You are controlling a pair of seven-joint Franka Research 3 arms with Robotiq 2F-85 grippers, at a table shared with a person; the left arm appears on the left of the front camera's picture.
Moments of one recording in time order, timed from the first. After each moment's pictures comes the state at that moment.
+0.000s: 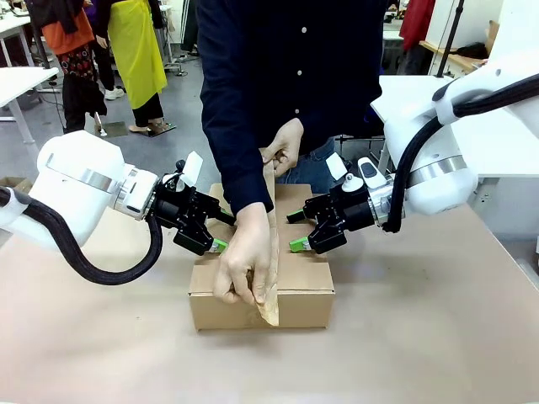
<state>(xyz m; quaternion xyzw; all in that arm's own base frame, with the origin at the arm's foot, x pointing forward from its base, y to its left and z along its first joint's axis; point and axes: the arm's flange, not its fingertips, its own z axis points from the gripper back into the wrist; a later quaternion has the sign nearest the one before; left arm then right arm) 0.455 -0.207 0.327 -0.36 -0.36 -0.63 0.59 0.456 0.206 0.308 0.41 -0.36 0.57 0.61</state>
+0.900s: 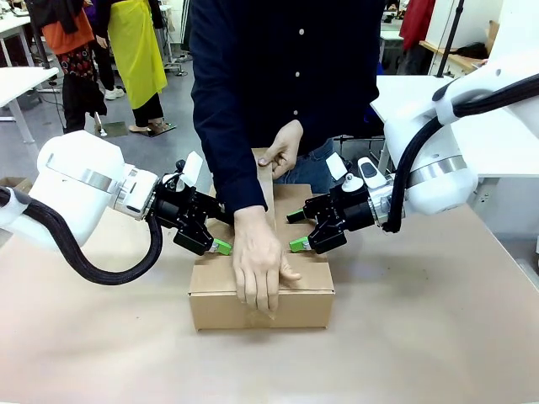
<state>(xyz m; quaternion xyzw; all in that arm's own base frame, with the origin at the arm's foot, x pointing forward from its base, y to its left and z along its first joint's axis) 0.455 -0.207 0.327 -0.36 -0.36 -0.63 0.59 0.456 0.206 0.308 0.41 -0.36 0.57 0.61</state>
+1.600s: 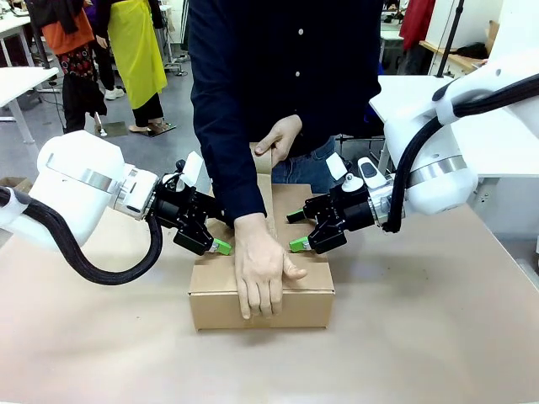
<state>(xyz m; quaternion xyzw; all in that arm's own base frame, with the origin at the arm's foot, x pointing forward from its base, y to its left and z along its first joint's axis) 0.455 -0.207 0.327 -0.36 -0.36 -0.63 0.59 0.456 0.206 0.308 0.41 -0.36 0.57 0.61</state>
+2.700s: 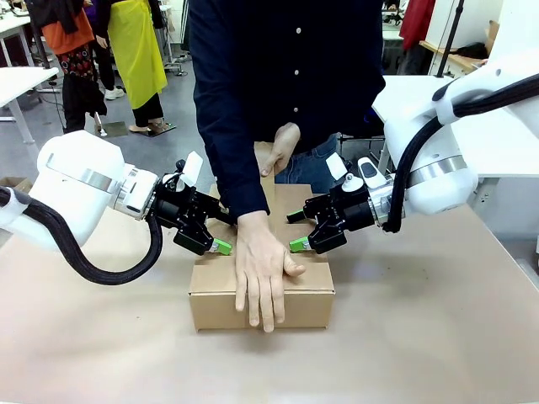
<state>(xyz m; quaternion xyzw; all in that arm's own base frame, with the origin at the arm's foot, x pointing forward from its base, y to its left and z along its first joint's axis) 0.455 -0.208 0.327 -0.36 -0.36 -0.63 0.59 0.456 0.206 0.308 0.41 -0.36 0.57 0.61</state>
